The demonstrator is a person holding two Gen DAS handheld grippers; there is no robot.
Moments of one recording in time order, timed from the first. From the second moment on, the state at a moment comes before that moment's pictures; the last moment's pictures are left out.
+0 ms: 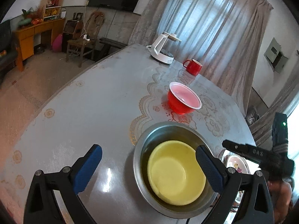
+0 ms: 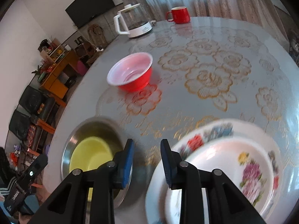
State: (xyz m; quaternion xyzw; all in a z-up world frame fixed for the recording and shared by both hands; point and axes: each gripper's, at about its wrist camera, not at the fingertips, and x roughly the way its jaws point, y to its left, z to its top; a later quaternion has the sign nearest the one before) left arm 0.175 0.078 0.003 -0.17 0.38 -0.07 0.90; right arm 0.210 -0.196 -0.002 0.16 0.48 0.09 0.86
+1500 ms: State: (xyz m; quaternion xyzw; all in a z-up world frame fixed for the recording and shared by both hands) left arm 0.353 0.003 0.025 -0.03 0.41 -0.17 0.90; right arm 0.371 -0.195 -0.042 0.18 0.51 0.09 0.84
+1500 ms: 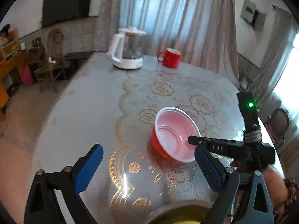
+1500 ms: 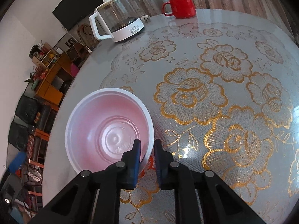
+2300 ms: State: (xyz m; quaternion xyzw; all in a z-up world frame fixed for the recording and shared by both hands) left arm 0.388 -0.034 -0.023 0.02 0.45 -0.17 0.87; right arm 0.363 -0.188 -0.041 0.19 0.50 0.11 0.84
